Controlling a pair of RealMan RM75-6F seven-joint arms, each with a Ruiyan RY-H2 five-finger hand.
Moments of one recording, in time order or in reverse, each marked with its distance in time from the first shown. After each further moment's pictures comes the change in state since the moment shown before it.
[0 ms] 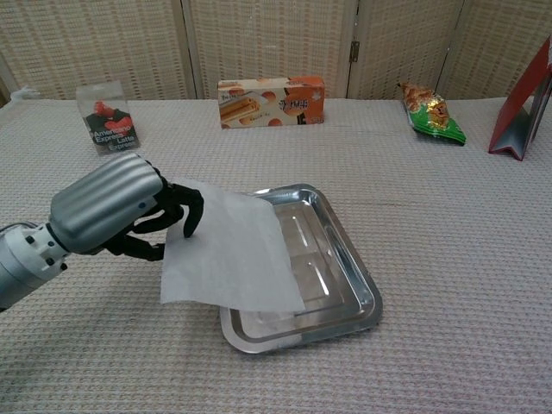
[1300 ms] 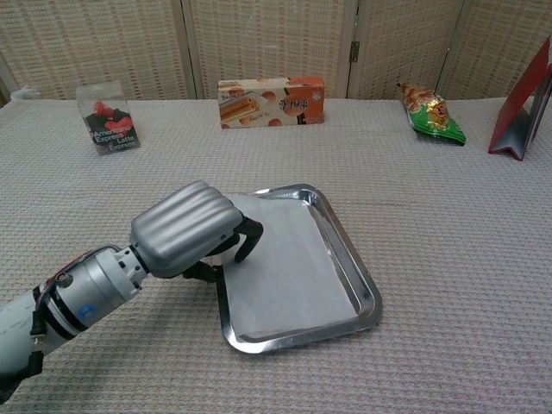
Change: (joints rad) left arm -0.076 -0.050 -0.046 -0.190 -0.033 -0.227 0.344; right arm -0.021 0.043 -0.009 0.017 -0.046 0.042 0.129
